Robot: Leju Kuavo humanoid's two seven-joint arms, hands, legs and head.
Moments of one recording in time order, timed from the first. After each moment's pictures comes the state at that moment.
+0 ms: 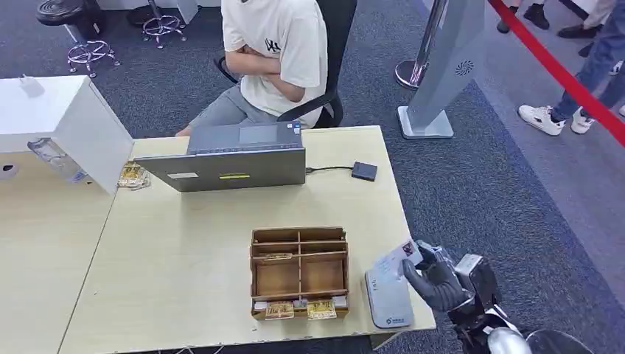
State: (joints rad) left arm -0.12 -0.08 -1.10 -0.11 1.03 0.36 0.10; right arm 0.12 -0.12 -0.08 -1.53 -0.03 0.28 -0.35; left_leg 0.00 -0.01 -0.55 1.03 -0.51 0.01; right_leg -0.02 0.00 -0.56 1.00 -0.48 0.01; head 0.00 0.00
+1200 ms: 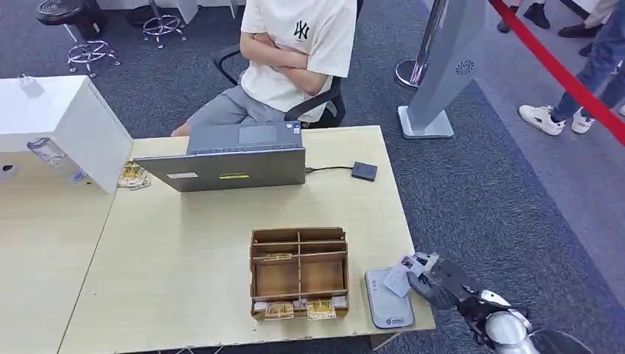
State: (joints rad) left arm -0.12 -0.07 -1.10 -0.11 1.09 0.35 0.08; right arm 0.01 -0.23 -0.04 -1.28 0.35 0.24 -0.37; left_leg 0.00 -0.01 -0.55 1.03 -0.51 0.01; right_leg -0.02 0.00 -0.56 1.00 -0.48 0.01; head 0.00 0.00
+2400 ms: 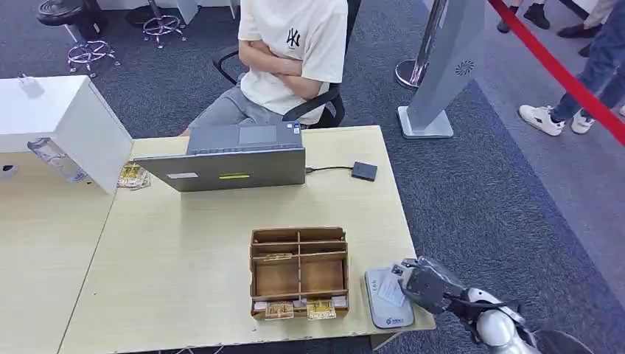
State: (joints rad) left arm -0.12 -0.07 -1.10 -0.11 1.13 0.35 0.08; right arm 0.01 -0.29 0.08 -1.33 0.50 0.21 -0.33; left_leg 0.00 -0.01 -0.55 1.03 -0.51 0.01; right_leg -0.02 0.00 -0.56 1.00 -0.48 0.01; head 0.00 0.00
